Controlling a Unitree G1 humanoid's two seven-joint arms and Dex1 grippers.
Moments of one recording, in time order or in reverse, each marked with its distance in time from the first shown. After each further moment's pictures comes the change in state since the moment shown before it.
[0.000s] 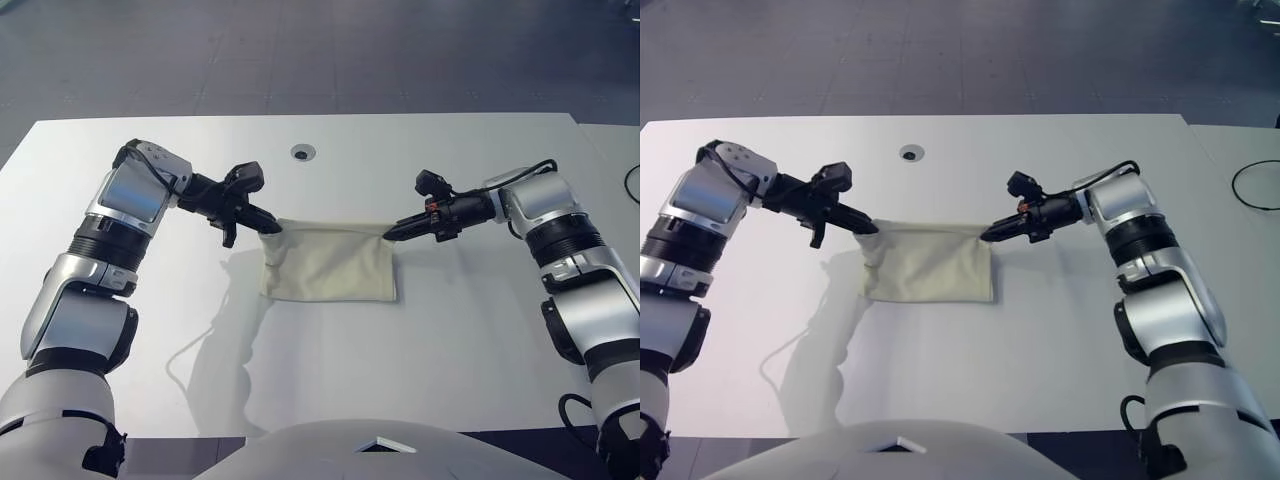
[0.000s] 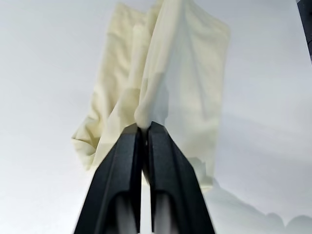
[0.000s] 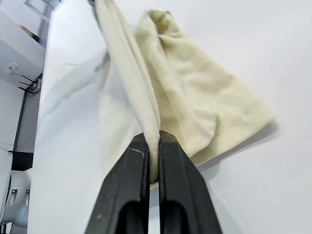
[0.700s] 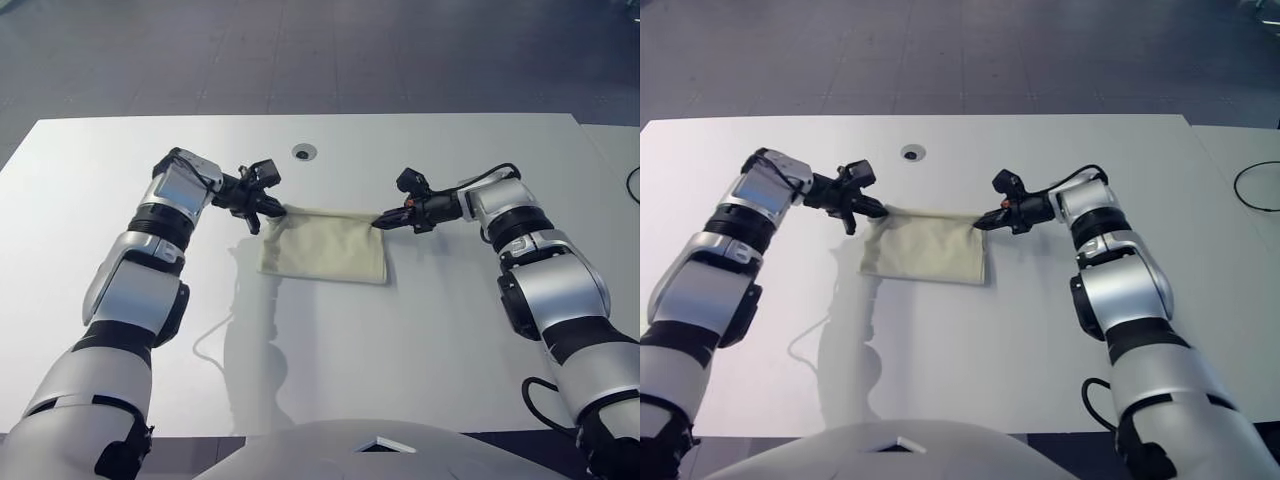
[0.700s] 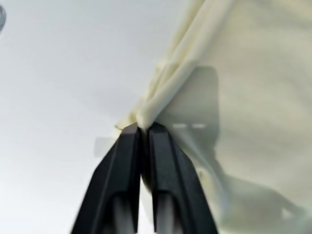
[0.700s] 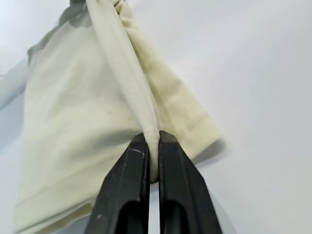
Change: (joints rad) left arm -0.136 -0.246 0.042 0.522 0.218 -0.313 0.364; right arm -0.108 0.189 -0.155 0.410 -0.218 -0.285 -0.243
